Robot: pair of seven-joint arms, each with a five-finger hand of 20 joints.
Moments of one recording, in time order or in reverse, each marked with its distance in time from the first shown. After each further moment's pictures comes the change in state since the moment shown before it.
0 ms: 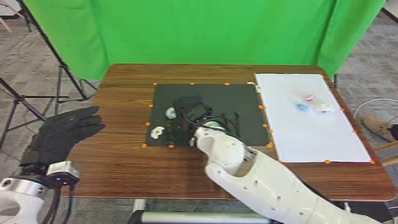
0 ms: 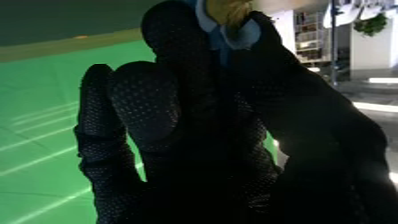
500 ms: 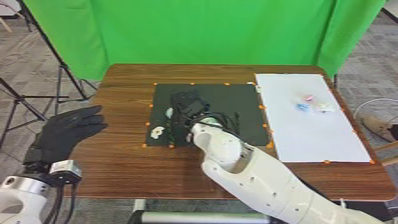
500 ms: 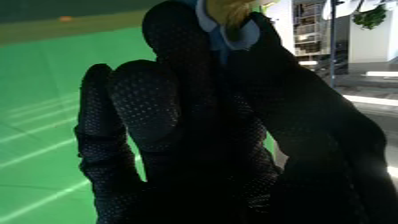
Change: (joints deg) left arm -1.4 0.0 1.0 0.2 0.2 -0.3 -0.6; right arm 1.6 -1.4 -0.5 0.8 -0.7 1.1 0.1
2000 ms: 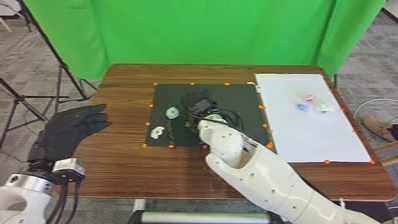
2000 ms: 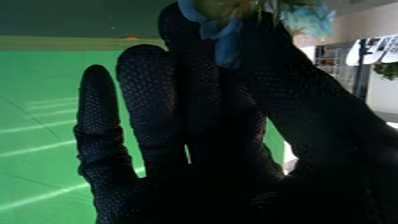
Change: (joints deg) left arm -1.5 1.0 1.9 0.3 -1.1 -0.9 2.4; right arm -1.0 -1.2 4.6 3.0 -6.8 -10.1 0.3
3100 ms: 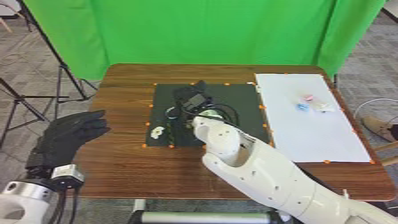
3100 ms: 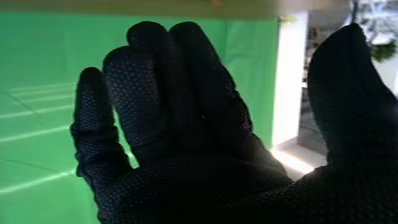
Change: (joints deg) left arm 4.4 -0.3 -1.4 -1.7 -0.1 1.3 0.9; right arm 5.2 2.5 -6.2 -5.0 5.0 1.5 4.0
